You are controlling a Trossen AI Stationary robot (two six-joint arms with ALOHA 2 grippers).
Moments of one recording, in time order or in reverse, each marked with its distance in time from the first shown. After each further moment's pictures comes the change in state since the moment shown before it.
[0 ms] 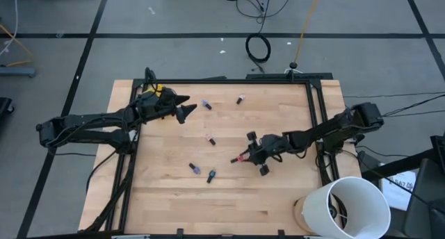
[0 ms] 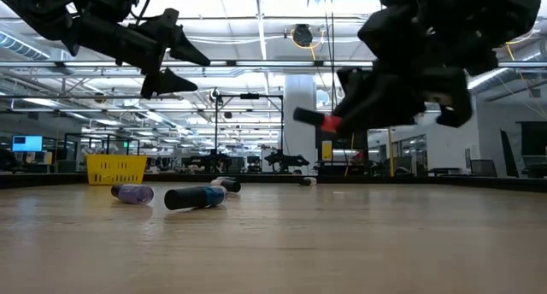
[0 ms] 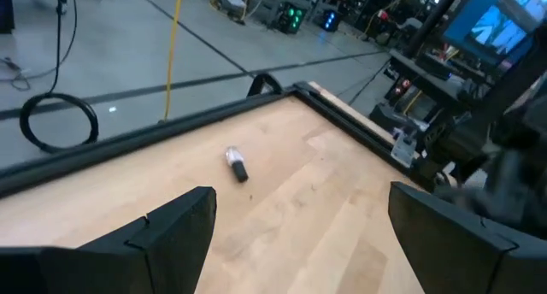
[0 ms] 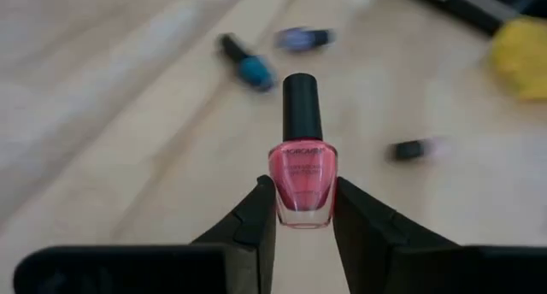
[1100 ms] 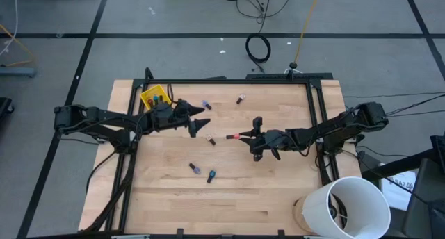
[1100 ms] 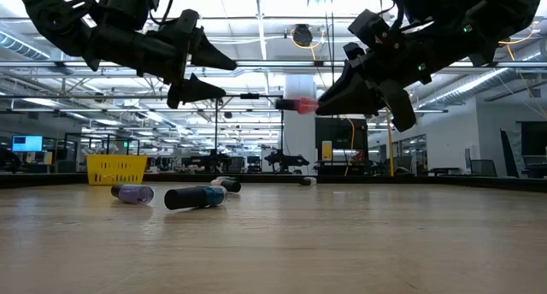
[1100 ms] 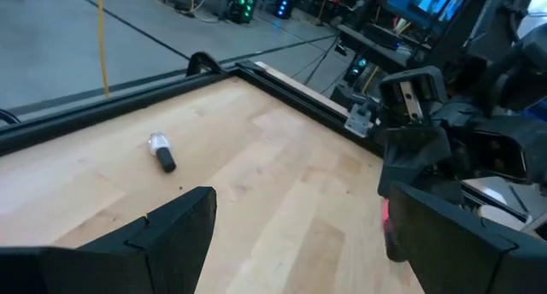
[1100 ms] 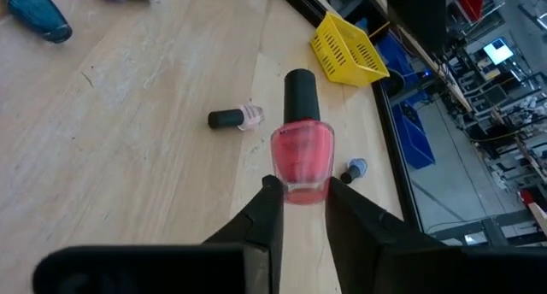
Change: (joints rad) left arm -0.191 0.298 0.000 0.333 -0.046 0.032; right arm -0.026 -0.049 0.000 0.061 0.401 -0.215
